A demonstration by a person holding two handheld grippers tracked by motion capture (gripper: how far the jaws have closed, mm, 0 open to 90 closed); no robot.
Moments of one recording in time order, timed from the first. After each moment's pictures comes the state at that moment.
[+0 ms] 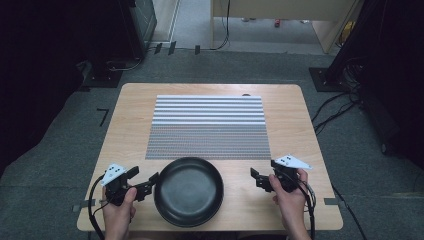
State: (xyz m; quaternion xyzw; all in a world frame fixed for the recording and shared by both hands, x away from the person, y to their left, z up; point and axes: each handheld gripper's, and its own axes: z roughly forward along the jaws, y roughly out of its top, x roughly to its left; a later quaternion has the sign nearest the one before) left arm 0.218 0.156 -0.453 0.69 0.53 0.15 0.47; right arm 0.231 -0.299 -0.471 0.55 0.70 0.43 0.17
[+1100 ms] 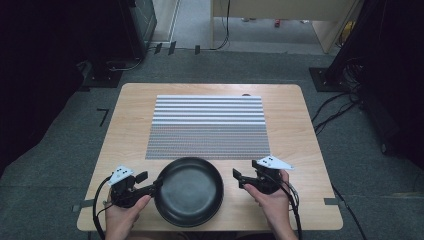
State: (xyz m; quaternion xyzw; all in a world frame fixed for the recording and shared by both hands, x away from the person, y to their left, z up) left arm 0.213 0.145 -0.457 0.71 0.53 0.11 0.44; right arm 0.230 -0.250 -0.468 0.53 0.70 0.46 0.15
